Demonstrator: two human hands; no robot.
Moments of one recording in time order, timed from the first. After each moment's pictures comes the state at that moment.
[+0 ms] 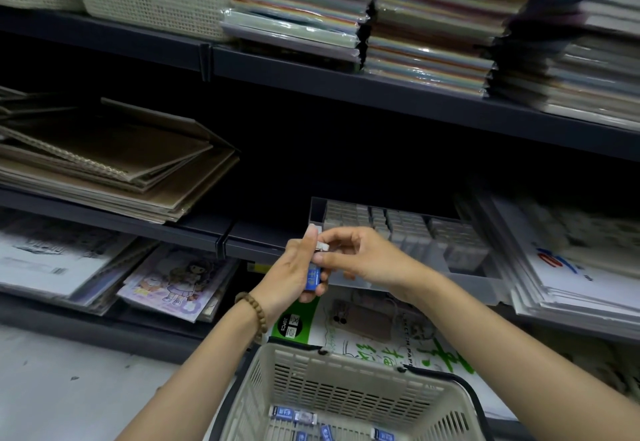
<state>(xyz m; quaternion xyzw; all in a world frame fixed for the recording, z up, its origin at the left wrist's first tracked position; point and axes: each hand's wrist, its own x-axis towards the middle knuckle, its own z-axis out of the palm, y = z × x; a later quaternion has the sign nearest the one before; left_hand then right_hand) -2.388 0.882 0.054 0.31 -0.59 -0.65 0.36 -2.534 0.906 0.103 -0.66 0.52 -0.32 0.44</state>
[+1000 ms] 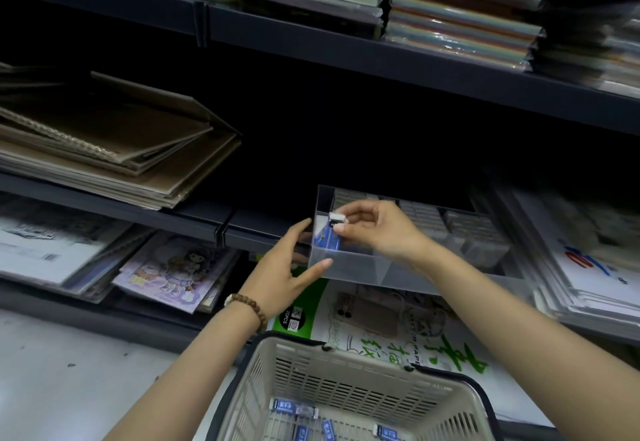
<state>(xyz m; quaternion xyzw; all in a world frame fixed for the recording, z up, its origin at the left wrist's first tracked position) -2.375 0.850 0.007 0.41 -0.76 -0.39 0.33 -2.557 0.858 0.079 -0.62 0.58 -0.37 0.37</state>
